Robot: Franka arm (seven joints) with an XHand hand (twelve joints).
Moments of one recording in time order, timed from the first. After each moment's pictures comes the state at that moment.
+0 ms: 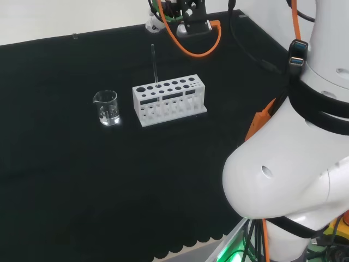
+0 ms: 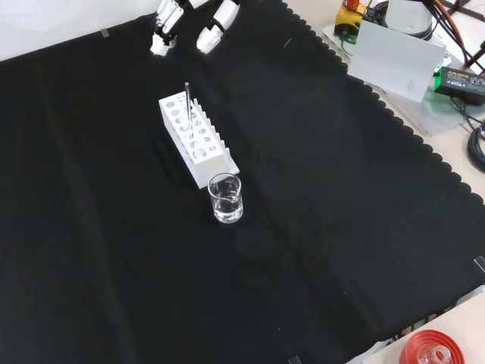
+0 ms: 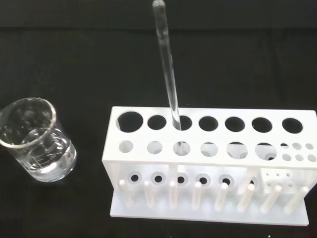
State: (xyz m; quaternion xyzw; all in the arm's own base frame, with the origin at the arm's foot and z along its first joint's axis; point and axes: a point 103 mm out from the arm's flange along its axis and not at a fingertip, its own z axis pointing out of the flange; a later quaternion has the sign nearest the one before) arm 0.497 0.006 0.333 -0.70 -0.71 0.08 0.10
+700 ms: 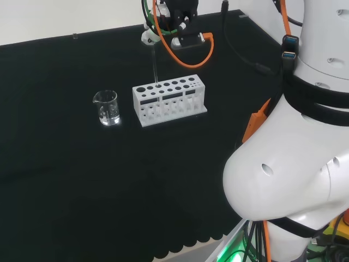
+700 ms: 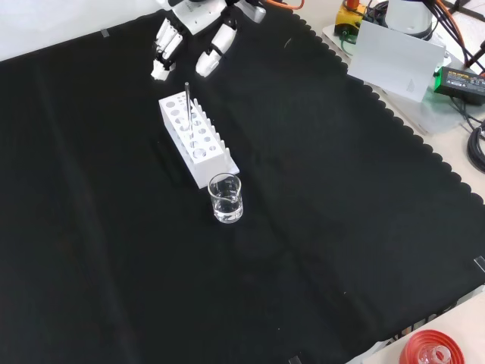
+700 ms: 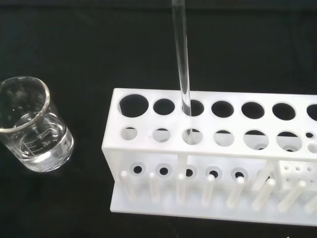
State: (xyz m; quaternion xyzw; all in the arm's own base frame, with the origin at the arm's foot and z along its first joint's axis) arm 0.510 0.017 0.296 -0.69 -0.71 0.09 0.10
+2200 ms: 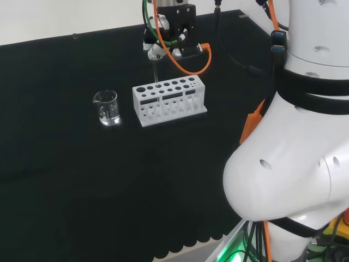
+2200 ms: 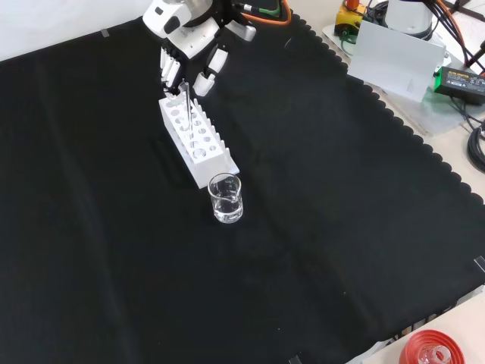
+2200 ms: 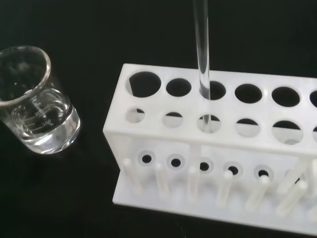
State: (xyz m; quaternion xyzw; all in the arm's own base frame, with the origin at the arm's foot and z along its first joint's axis) arm 0.530 0.016 0.255 -0.65 -0.75 0.09 0.12
